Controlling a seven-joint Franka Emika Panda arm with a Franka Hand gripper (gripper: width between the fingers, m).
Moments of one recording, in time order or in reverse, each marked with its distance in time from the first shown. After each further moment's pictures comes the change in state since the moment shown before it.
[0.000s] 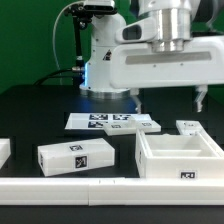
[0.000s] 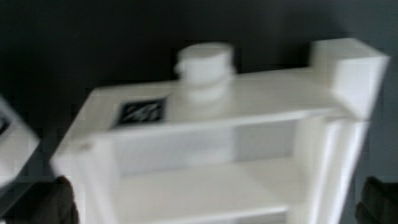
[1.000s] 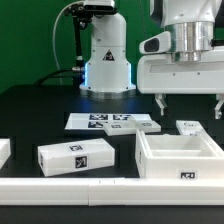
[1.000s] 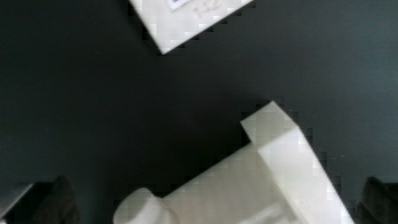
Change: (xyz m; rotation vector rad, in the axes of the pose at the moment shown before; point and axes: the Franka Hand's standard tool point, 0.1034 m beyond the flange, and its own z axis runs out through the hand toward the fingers) arm -0.034 -0.030 0.014 -0.013 -0.042 0.514
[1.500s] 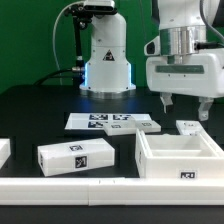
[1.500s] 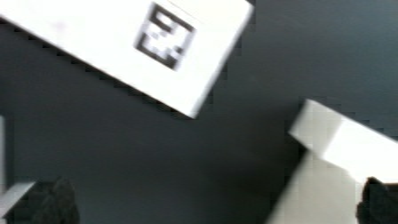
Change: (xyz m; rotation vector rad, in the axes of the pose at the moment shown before) arm -0.027 0.022 0.002 -0.025 -0.044 0.529
